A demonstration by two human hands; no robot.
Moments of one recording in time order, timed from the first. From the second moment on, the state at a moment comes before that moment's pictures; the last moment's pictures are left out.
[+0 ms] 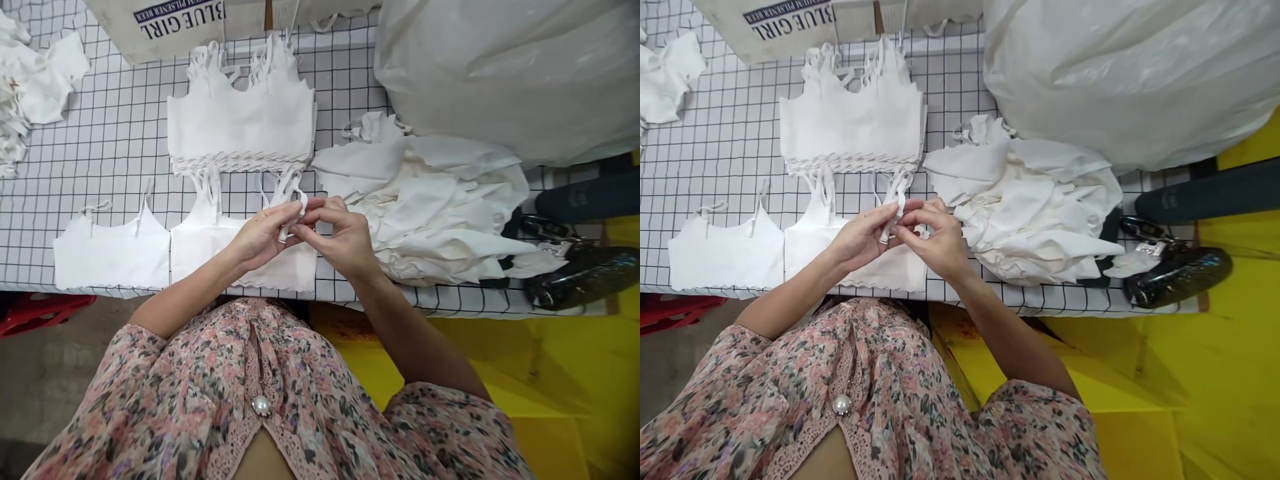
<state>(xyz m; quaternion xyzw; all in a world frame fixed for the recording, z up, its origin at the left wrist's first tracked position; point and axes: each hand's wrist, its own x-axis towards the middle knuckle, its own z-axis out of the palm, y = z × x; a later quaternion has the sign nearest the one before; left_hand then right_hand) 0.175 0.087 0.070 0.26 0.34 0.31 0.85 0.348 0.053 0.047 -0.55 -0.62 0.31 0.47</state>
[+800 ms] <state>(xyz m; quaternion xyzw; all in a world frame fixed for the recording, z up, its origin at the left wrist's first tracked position) 0.145 0.053 0.070 0.33 0.41 0.27 0.81 0.366 0.070 0.049 -0.45 -0.76 0.27 0.38</state>
